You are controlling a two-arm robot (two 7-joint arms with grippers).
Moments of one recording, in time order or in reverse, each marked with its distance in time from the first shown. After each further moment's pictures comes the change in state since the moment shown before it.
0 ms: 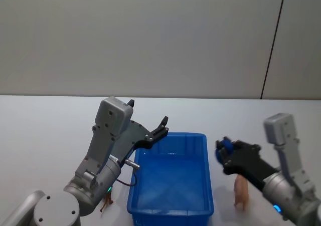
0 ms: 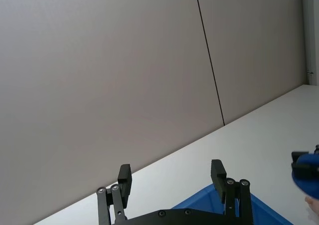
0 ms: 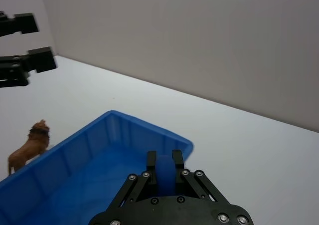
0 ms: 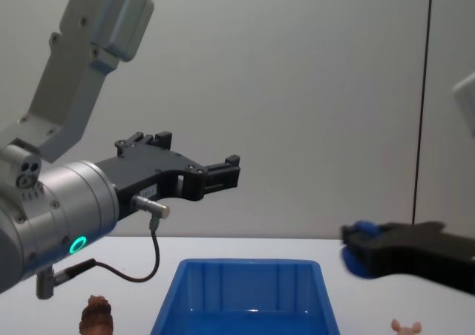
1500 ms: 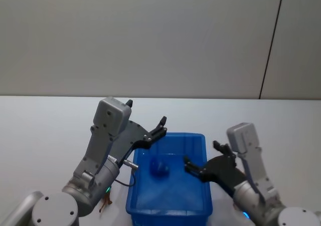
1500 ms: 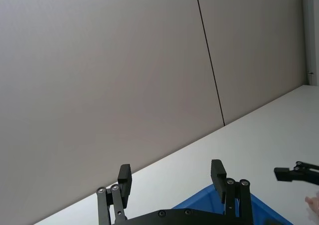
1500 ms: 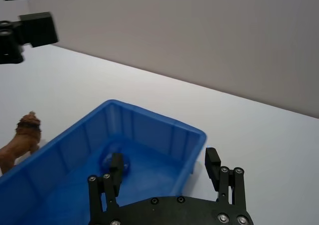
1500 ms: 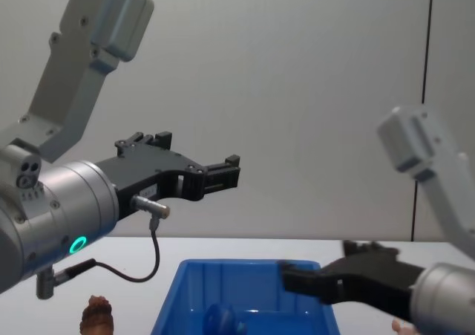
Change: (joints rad) left arm 0.000 0.000 0.000 0.000 0.000 0.000 0.000; right arm 0.022 -0.085 -0.085 0.072 -0.085 0.013 -0.131
